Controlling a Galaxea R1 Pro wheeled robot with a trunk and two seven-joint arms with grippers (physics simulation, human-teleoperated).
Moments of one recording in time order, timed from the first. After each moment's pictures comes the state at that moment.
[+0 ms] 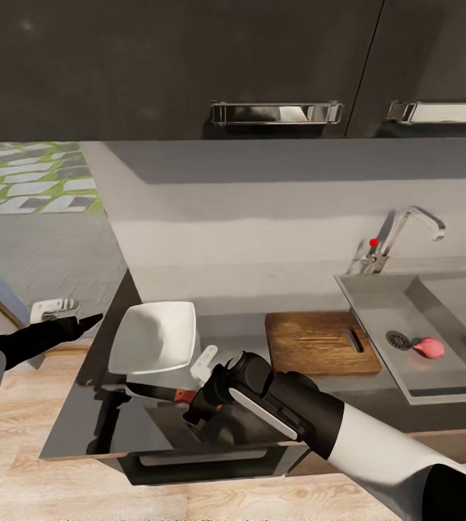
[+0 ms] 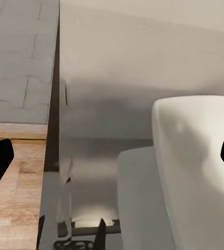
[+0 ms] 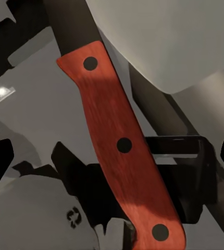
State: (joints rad) left arm -0.51 0.32 0.31 -1.59 0.25 0.90 -0.39; right arm -0.88 0.01 1.07 -1.24 -0.48 1.00 0.13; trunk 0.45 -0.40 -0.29
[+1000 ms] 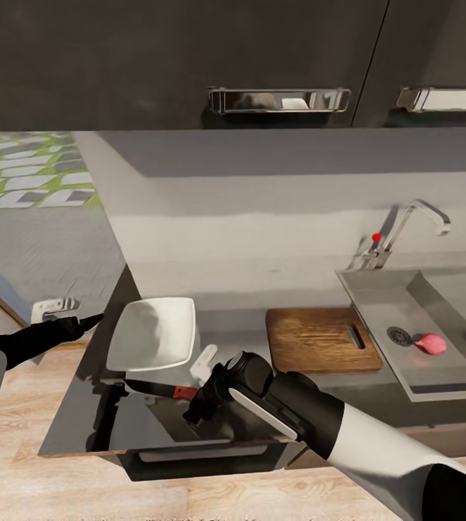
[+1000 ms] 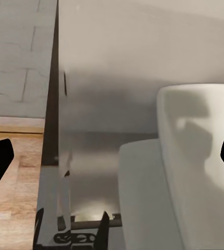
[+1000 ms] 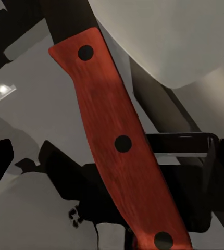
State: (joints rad) left arm -0.50 0.32 0.31 -1.59 0.25 0.90 -0.39; right arm -0.88 0.02 1.07 -1.24 -0.47 1.00 0.13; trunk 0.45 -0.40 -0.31
